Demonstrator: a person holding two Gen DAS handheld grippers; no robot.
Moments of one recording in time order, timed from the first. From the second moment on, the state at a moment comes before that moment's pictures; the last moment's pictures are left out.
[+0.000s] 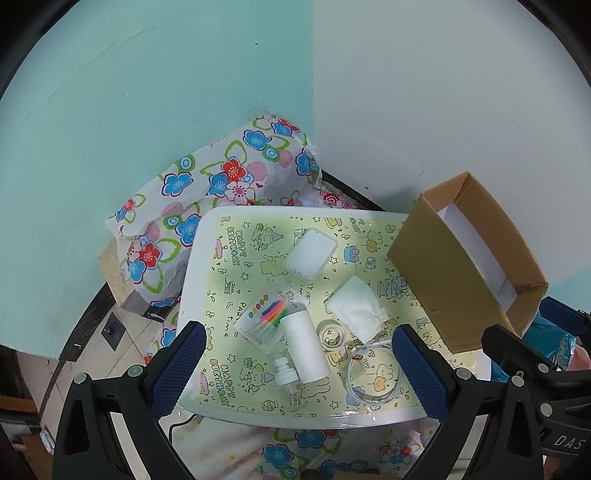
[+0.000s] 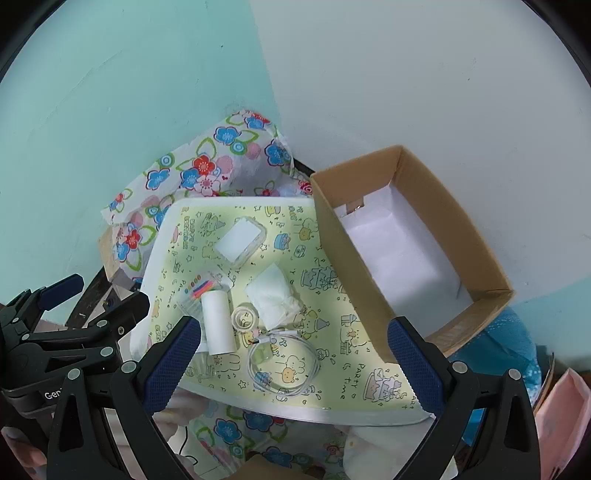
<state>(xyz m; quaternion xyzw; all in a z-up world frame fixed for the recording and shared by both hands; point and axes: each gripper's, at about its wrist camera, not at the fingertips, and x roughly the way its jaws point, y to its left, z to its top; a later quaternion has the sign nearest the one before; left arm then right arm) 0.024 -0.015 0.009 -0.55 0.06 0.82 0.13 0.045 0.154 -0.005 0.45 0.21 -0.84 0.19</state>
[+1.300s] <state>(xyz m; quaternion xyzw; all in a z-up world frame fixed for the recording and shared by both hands) 0.015 -0.032 -0.121 -0.61 0.11 0.77 0.18 0.017 0.145 -0.129 0.51 0.20 -0.82 0.16</state>
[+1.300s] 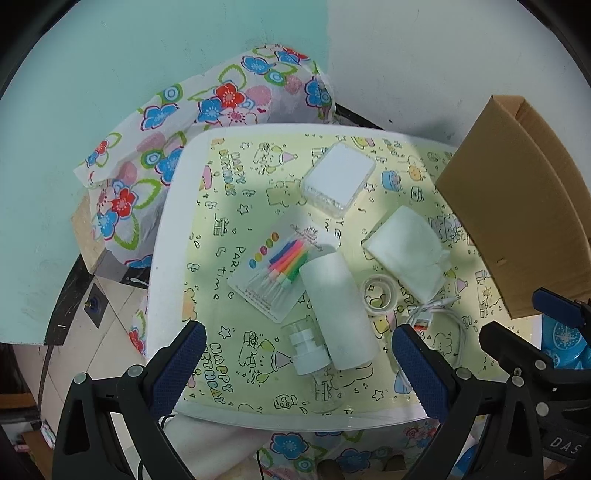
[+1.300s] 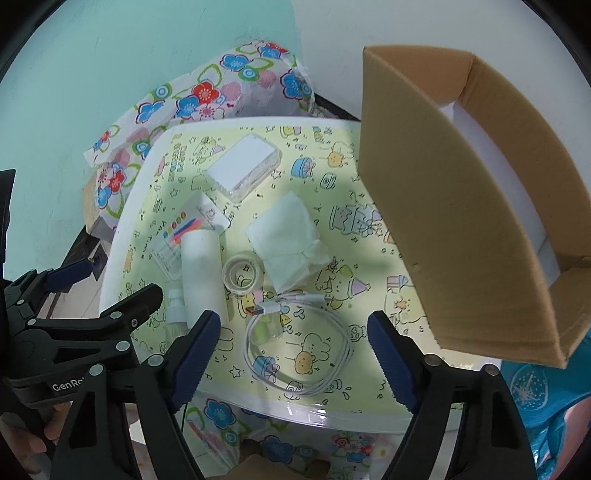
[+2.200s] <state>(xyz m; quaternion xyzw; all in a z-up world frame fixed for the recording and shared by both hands) 0.045 -0.042 -0.203 -0.64 0.16 0.72 0.22 -0.020 0.175 -0.204 0.54 0.22 -0.81 0.08</state>
